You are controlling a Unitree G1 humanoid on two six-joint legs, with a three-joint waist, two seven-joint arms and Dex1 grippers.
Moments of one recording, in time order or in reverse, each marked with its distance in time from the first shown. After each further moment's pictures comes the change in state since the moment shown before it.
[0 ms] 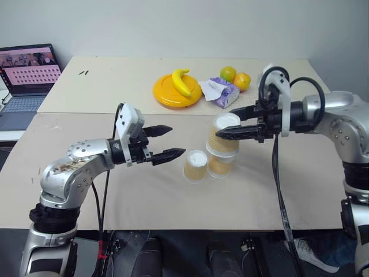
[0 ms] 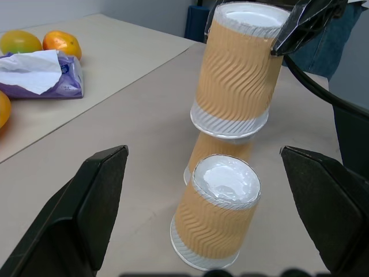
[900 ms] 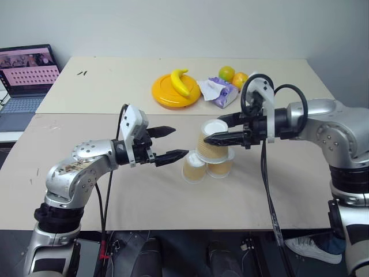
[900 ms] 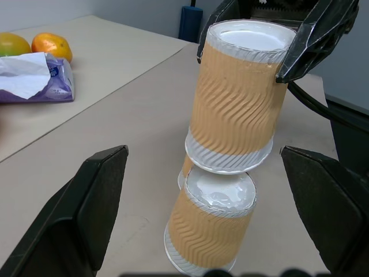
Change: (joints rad) left arm -0.002 -0.018 -0.018 0.001 0.015 -0.013 -0.005; right arm 0.004 0.087 0.000 -0.075 0.029 0.082 -0.095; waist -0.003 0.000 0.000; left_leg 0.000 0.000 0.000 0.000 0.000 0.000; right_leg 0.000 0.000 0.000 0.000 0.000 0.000
